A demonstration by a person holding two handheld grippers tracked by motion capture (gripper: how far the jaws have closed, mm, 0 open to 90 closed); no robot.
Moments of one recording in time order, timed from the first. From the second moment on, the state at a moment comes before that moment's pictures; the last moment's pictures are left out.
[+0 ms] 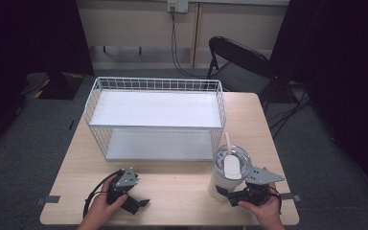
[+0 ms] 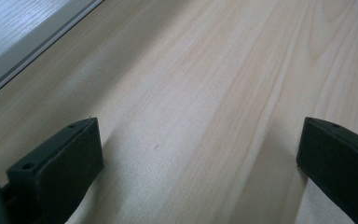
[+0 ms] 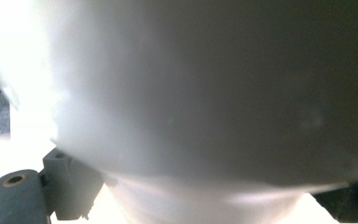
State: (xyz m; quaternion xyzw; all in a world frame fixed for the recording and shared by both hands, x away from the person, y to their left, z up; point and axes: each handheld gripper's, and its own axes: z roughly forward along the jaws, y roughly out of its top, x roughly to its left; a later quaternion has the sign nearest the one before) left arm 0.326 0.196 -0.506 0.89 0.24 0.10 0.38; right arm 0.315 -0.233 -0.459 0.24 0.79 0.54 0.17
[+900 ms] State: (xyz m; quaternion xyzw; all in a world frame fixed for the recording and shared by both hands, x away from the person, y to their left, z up) left arm 0.326 0.196 -0.506 0.89 0.24 0.10 0.38; right arm 0.312 -0.240 -0.427 0.24 0.77 0.57 0.15
